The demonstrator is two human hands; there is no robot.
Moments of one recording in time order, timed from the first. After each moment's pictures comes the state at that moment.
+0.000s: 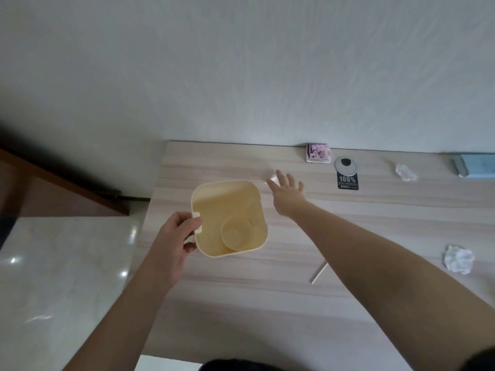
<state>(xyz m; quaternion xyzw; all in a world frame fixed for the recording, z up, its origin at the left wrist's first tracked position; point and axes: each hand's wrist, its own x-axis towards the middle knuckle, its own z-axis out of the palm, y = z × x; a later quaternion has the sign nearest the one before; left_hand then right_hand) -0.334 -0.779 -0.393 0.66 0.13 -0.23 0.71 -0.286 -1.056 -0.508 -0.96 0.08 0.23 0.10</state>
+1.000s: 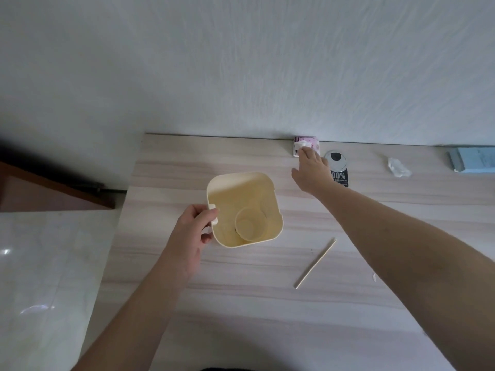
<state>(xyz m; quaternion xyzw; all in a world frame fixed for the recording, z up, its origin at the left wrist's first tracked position) -0.318 -0.859 -0.419 0.65 0.16 -0.27 0.69 -0.264 -1.169 -0.518 -0.97 0.15 0.10 0.14</state>
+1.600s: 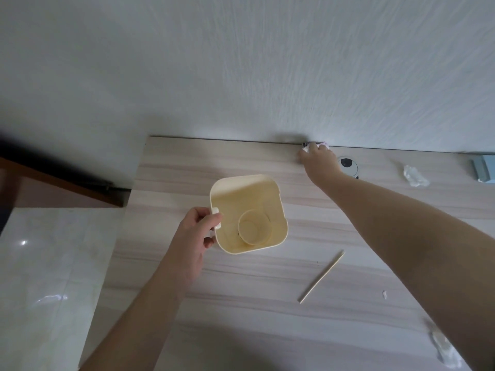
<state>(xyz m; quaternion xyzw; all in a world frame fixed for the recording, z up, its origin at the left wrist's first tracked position) -0.307 -0.869 -0.424 0.66 0.17 -0.26 0.68 -0.224 -1.193 -0.531 -0.99 0.04 0.08 -0.06</state>
